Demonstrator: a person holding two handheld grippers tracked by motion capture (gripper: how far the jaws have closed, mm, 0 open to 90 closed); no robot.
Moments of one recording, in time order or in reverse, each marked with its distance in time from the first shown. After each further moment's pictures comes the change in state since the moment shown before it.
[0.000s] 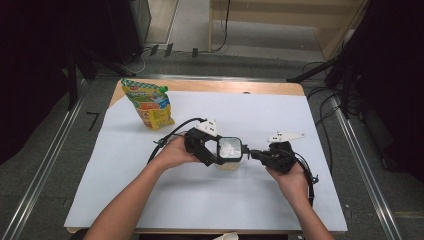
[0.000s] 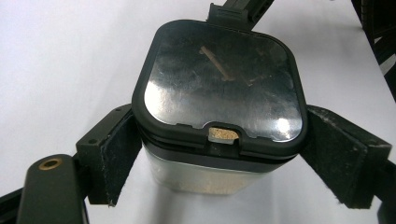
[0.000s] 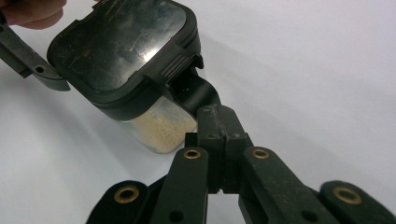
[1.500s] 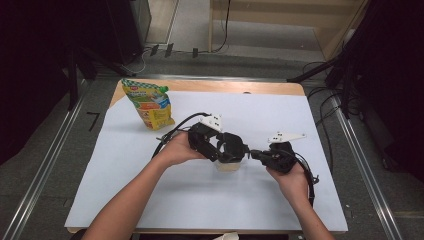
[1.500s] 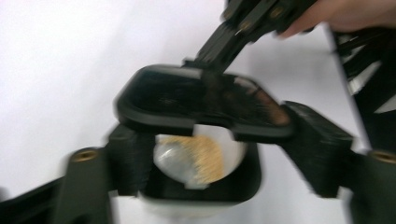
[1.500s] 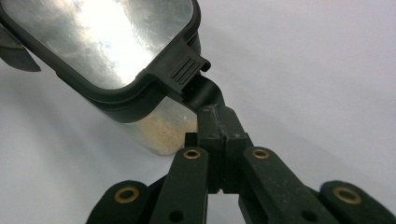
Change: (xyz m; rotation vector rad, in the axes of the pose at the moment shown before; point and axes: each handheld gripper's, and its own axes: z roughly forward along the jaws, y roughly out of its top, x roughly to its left) left arm -0.010 0.031 -0.012 -0.021 -0.046 -0.005; right arm 0.002 0.000 -0.001 -0.007 0.001 -0.005
